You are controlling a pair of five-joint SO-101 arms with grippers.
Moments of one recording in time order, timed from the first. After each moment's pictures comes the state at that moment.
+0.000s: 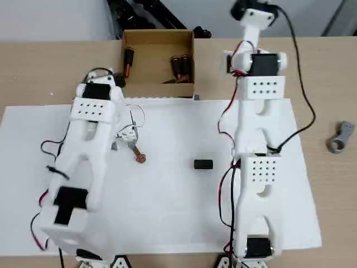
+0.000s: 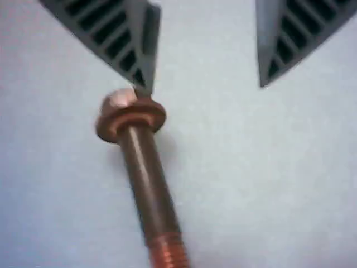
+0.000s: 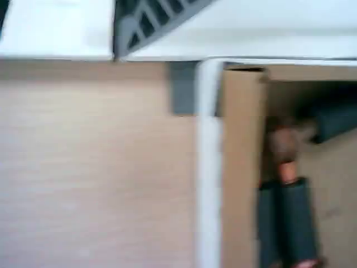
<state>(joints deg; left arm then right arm) 2.6 11.6 -0.6 95.3 26.7 -4.4 55.6 -91.3 96.2 -10.6</state>
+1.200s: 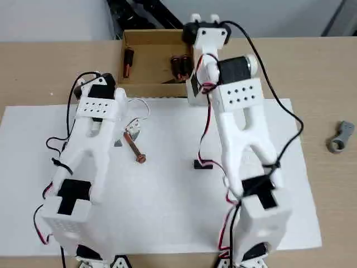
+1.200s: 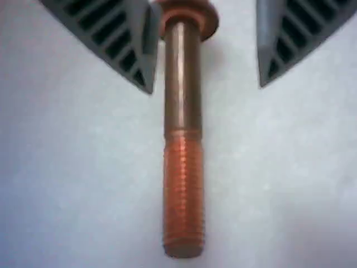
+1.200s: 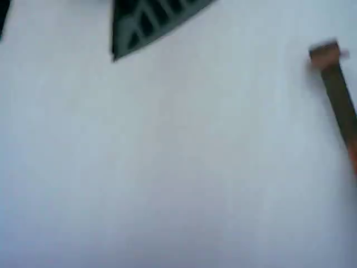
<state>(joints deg) 2.6 15.1 -0.6 86.5 43.8 -18.5 14.5 -34.5 96.8 -8.2</state>
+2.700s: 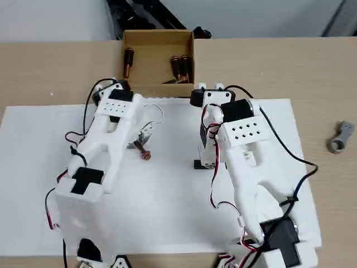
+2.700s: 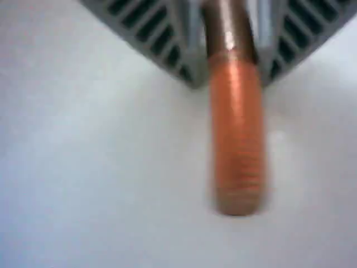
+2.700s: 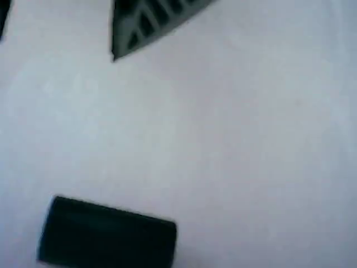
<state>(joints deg) 6.6 28.7 -3.6 80.3 45.3 -18.6 -8.3 10.7 96.2 -7.9</state>
